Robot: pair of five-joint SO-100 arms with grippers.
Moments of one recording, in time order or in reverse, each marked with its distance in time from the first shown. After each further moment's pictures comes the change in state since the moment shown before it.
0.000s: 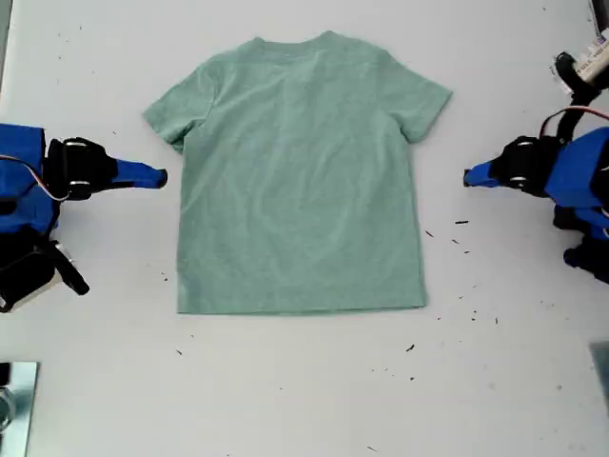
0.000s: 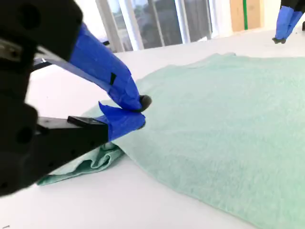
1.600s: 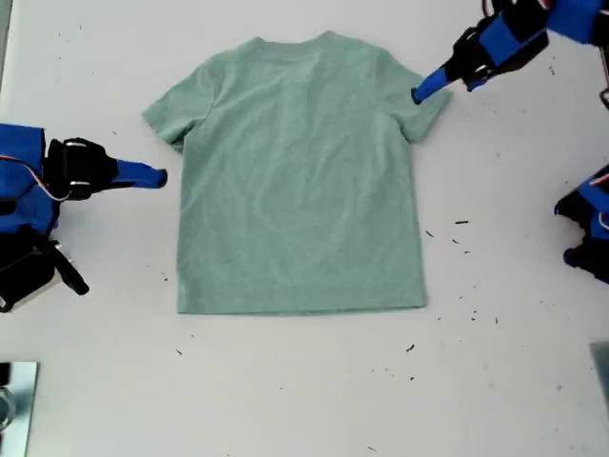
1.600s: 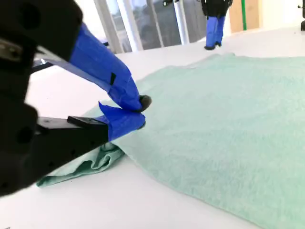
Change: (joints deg) arm 0 0.1 0.0 0.4 0.0 0.5; arm 1 29.5 -97.2 -66.4 -12.4 -52.9
